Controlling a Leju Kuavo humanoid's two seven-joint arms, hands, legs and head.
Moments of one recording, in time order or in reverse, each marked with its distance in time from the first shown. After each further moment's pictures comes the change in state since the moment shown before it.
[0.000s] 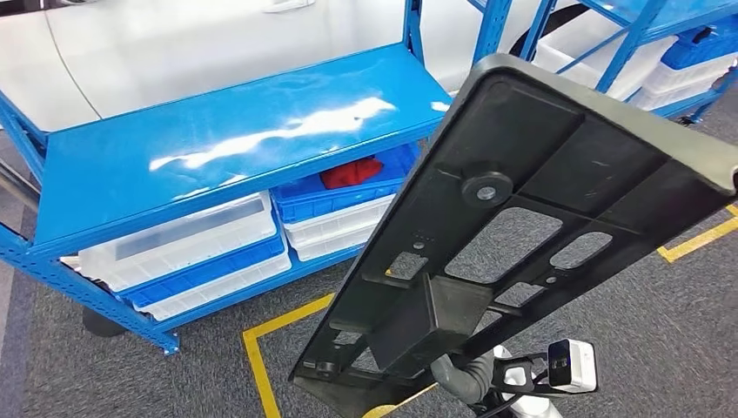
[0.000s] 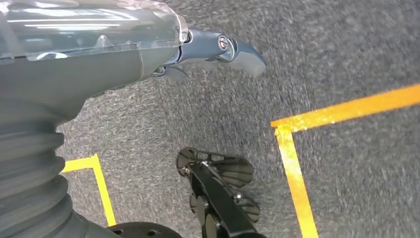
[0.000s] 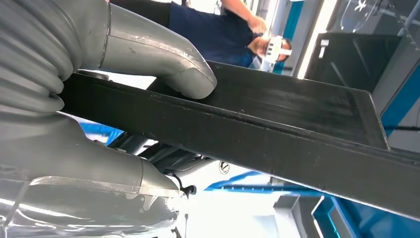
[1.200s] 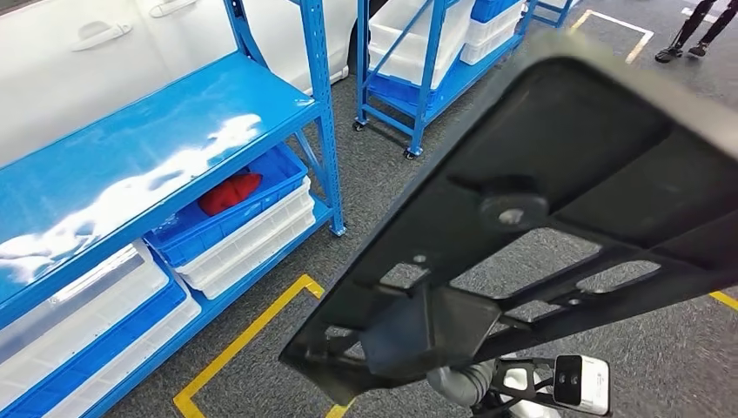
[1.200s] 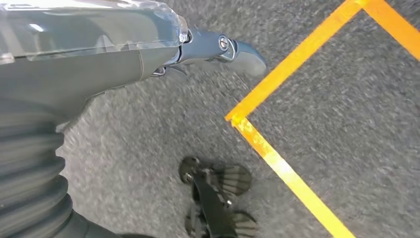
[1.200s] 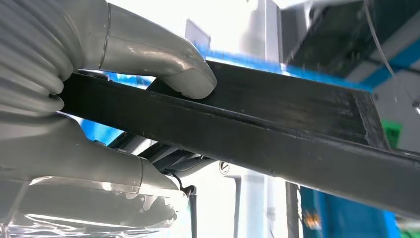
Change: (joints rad) left arm -0.002 0.006 -0.009 0.000 -0.051 0.052 -0.055; right arm -0.008 0.050 -0.012 -0.093 0.093 -0.057 0.000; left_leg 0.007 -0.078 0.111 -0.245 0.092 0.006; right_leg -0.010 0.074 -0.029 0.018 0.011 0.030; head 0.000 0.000
